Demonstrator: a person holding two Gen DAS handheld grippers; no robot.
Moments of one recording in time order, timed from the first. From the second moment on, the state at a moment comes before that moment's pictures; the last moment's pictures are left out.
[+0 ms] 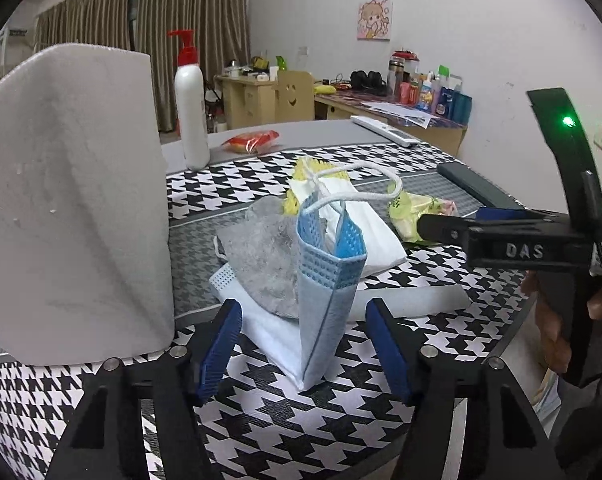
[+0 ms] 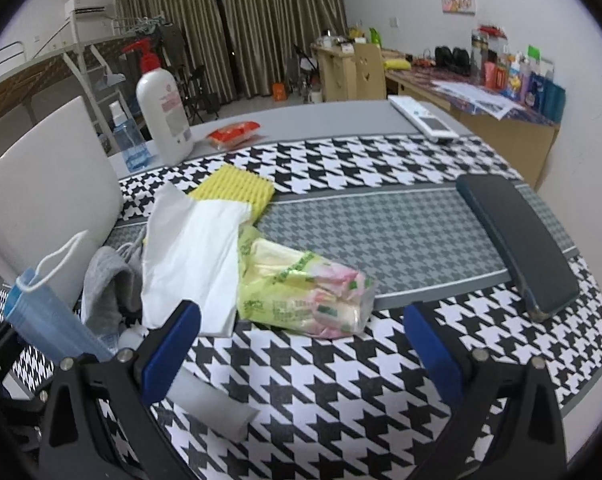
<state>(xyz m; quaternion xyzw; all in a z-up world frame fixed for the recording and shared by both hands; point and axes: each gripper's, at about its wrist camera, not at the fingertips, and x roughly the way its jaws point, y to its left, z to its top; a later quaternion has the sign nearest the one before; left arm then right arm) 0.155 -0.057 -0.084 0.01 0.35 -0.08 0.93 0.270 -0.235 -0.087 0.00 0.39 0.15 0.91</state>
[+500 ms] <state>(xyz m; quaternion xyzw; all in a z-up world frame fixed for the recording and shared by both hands) 0.164 -0.058 -0.092 0.00 0.37 -0.10 0.93 0.291 -0.228 -0.099 -0.01 0.43 0.14 0.89</state>
